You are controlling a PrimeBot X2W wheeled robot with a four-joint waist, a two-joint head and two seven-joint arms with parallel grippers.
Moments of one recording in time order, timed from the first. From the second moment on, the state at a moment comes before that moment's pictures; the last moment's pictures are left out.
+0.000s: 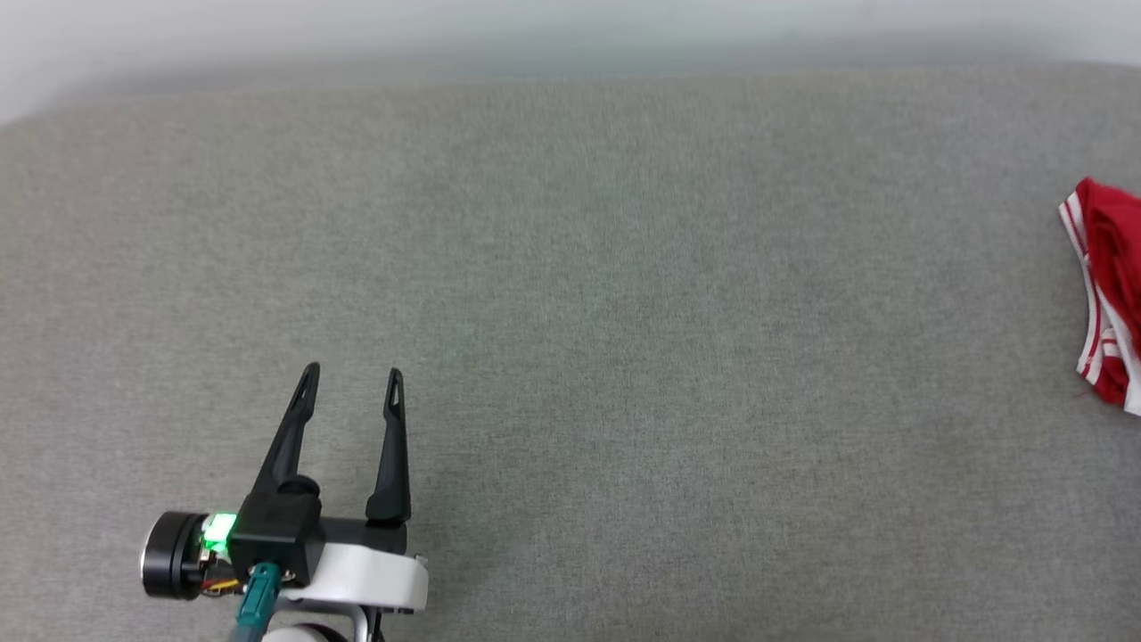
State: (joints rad) left arm -0.03 0.09 -0.11 -0.06 -0.02 0.06 -0.26; right arm -0.57 -0.52 -0.17 0.32 0.11 0.13 -0.13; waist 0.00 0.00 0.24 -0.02
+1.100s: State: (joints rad) left arm 0.13 0.08 -0.04 0.01 -0.06 0.03 -0.26; right arm 0.07 -0.08 -0.06 0.02 0.18 0.13 -0.26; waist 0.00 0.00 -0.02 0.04
